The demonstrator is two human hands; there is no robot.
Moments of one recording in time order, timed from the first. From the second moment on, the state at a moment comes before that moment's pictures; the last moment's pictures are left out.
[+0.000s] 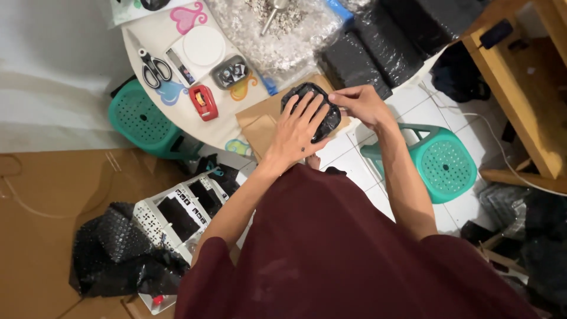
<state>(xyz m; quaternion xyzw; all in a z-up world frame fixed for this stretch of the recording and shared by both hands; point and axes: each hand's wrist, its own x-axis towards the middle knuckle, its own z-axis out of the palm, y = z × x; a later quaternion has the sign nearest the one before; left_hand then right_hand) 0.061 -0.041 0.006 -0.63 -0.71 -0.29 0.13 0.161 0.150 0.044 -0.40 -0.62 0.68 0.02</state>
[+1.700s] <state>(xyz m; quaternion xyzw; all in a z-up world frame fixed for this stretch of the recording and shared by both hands) 0.059 -0.028 0.012 -0.62 -0.73 -0.23 0.15 0.182 0.136 0.039 -0.47 -0.58 0.67 0.02</state>
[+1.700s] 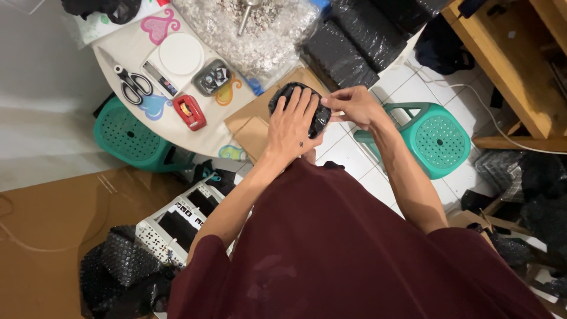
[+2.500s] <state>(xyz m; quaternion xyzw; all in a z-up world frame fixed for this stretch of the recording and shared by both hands) 0.078 -0.016 0.009 -0.51 -0.81 -0.21 0.18 0.179 0.131 0.079 -0.47 -0.64 0.60 -0.02</state>
